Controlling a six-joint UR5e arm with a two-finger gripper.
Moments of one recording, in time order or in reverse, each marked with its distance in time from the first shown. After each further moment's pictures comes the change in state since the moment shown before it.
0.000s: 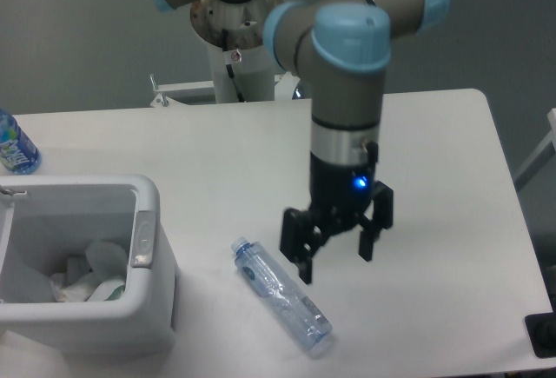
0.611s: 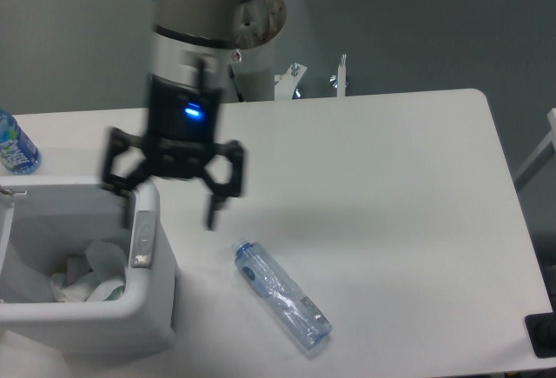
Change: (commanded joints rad) arm -0.052 0.224 -0.104 -0.031 -0.141 -0.009
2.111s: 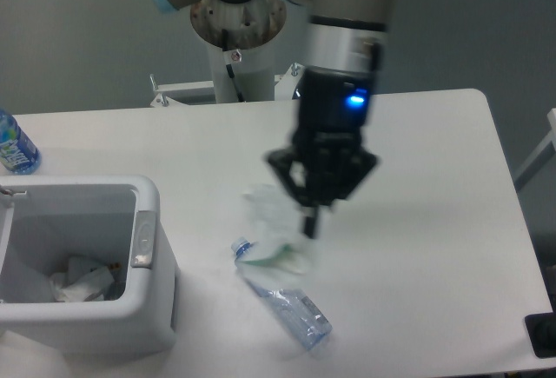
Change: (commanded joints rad) arm -0.095 0.076 0.051 -0.011 -0.092 0.002
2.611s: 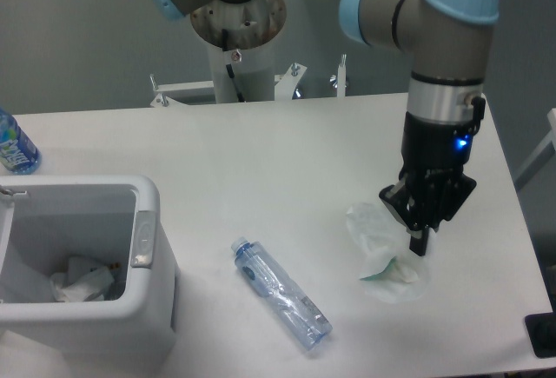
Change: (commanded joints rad) arm 0.255 -0.111 0.040 0.000 0.000 0.061
